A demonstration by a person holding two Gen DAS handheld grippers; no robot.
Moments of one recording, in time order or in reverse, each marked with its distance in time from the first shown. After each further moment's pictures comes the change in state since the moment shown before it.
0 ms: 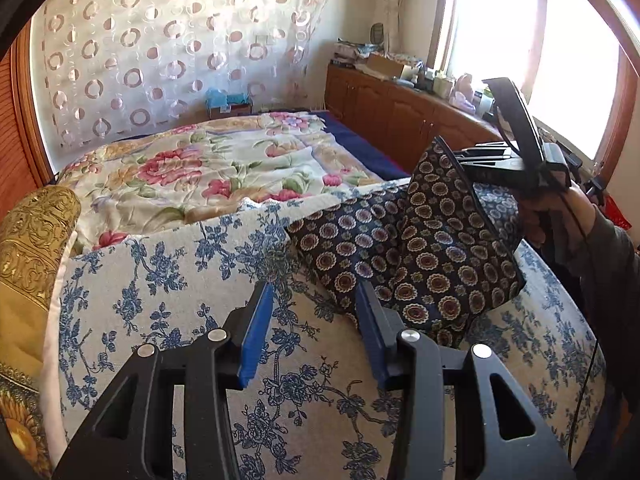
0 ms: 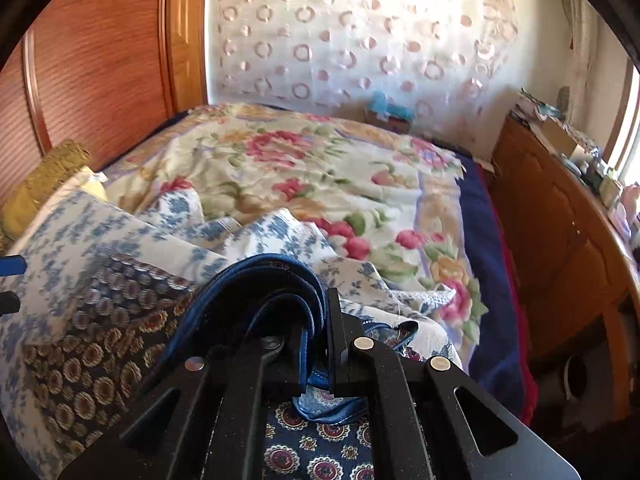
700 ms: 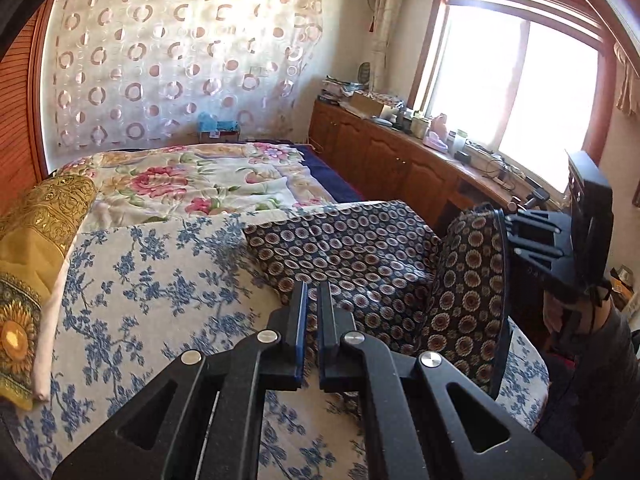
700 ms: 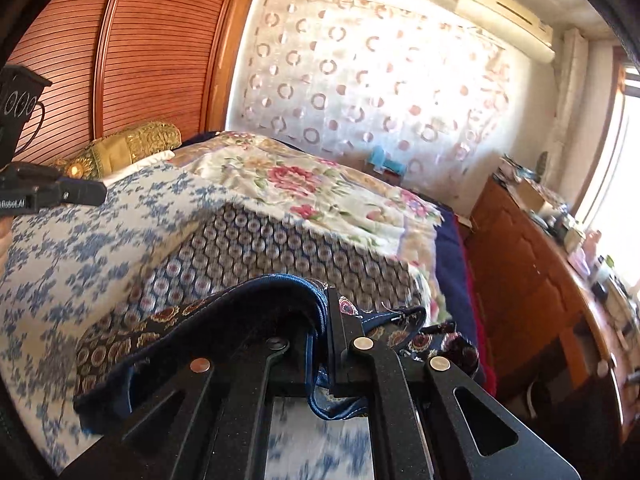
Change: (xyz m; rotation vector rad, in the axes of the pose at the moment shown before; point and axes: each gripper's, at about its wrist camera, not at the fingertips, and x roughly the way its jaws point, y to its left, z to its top) left arm -0.086 -0.038 -0.030 -0.069 -0.136 -0.073; right arm -0.189 0.076 -0.107 -0.158 -0.201 -0.047
